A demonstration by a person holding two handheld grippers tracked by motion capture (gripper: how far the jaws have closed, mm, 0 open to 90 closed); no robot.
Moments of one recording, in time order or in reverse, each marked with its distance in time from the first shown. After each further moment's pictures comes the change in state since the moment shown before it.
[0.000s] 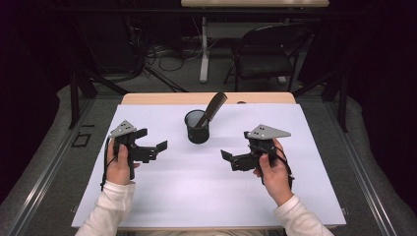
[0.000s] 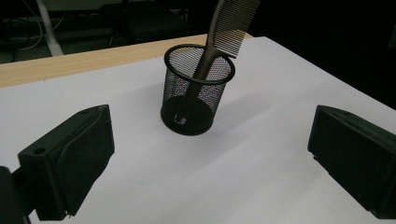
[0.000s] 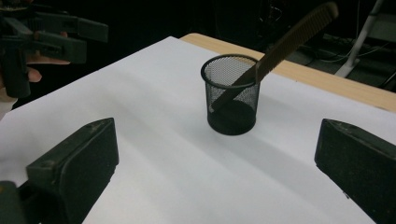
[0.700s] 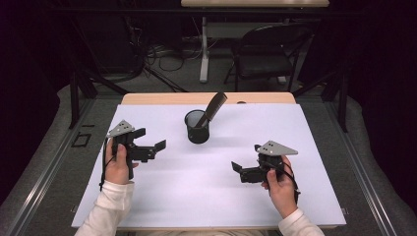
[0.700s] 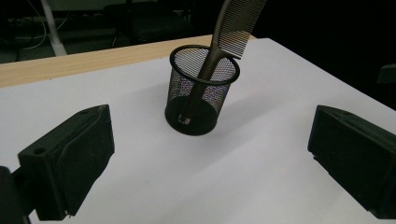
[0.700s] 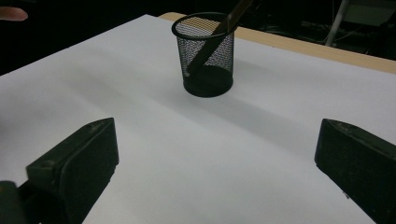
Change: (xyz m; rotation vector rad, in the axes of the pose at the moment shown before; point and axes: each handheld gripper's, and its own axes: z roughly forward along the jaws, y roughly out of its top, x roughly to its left) left arm 0.003 0.000 -0.002 -0.002 0.008 -0.009; right arm -0.015 -0.053 -0.007 0.011 -0.081 0.021
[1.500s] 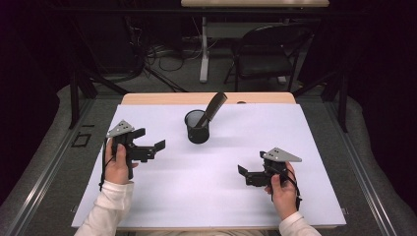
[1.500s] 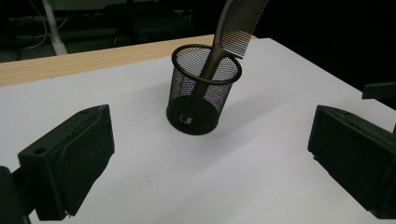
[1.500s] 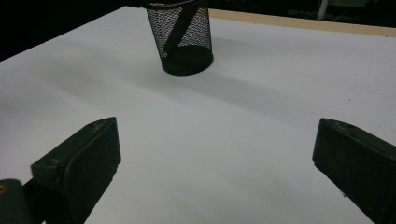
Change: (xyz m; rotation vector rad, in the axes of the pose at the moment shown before) left arm 0.002 -0.001 0.000 0.000 0.004 -0.005; right arm -0.020 -0.035 0.005 -0.003 -0.040 0.068
